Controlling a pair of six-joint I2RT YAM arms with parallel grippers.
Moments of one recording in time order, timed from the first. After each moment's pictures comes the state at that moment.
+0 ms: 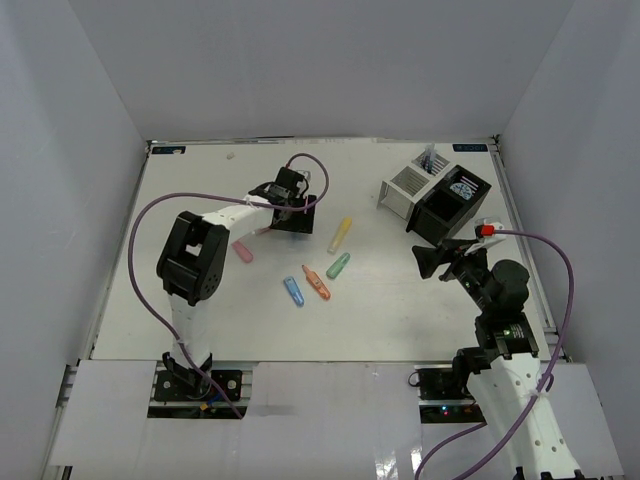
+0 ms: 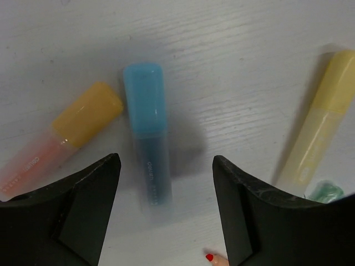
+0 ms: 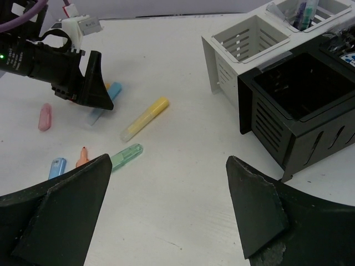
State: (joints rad) left arm -0.49 1.99 1.40 -0.35 -0.04 -0.27; right arm 0.12 0.42 0.39 -0.05 -0.34 0.23
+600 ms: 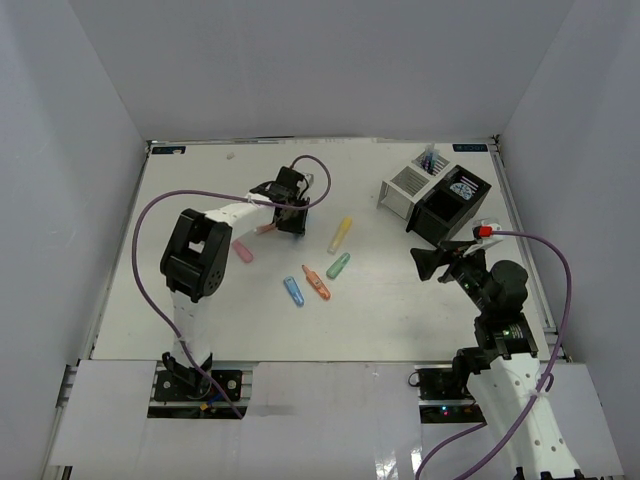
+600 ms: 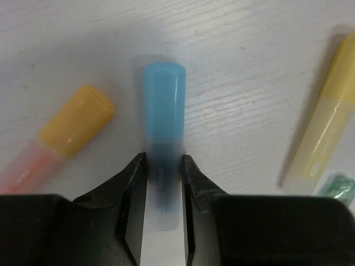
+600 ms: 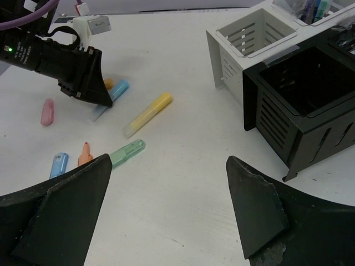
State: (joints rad) left arm -0.48 2.04 1.44 -0.39 0.02 -0.21; right arm 0.12 0.41 0.38 -0.06 -0.35 0.23
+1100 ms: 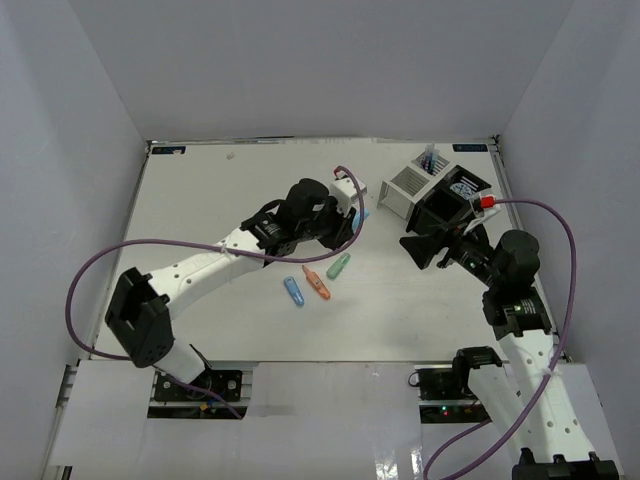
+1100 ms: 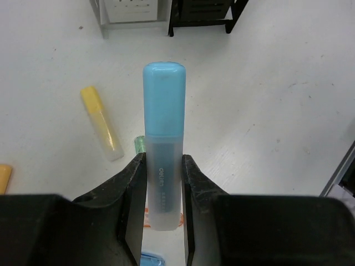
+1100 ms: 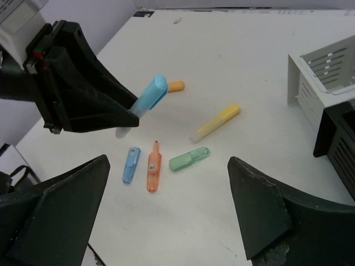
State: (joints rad) left arm -0.82 1.56 1.28 -0.27 0.10 -0.03; right arm 0.12 0.60 0.63 -0.15 -0.59 0.31
